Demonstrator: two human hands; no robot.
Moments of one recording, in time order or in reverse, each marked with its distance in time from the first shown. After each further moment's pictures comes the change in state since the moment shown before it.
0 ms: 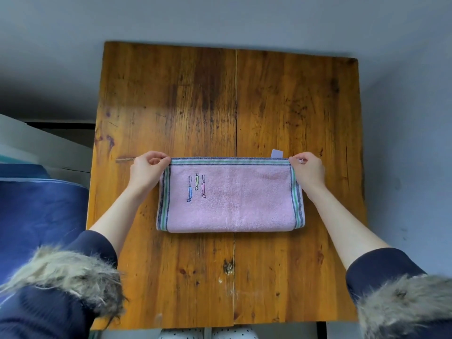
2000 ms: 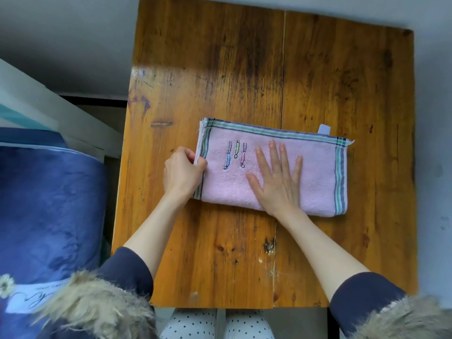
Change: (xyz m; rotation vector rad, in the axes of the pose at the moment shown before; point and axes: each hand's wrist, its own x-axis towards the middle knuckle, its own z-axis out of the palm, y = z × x) left_hand -0.046 -0.050 -0.003 0.174 0.088 0.037; right_hand -0.123 -0.001 0.131 -0.800 -0.084 -0.615
